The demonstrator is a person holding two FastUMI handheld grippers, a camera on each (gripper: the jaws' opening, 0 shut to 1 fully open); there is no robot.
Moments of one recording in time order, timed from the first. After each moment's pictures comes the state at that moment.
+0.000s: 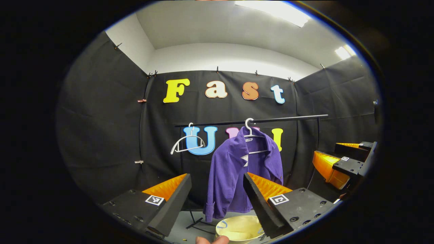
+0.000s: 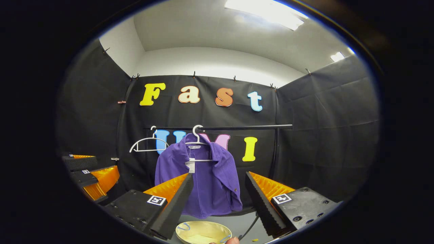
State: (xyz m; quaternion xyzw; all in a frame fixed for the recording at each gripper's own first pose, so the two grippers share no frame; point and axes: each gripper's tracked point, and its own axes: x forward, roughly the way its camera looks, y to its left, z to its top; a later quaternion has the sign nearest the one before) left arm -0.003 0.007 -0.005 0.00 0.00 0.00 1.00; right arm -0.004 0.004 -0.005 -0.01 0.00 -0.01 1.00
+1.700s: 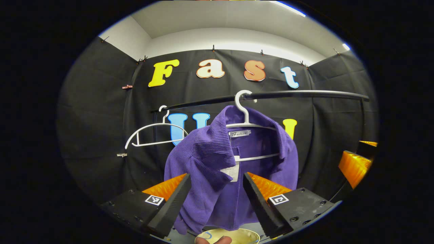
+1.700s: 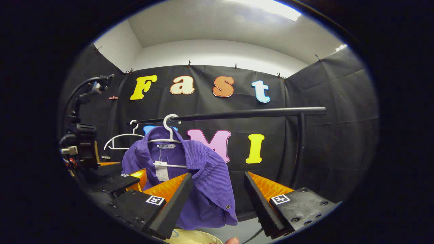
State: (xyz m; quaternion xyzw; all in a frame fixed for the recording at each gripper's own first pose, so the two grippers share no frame) left arm 0.289 -0.097 -0.066 0.00 0.04 0.06 1.00; right arm 0.210 -0.069 -0.066 0.00 0.02 0.04 1.00
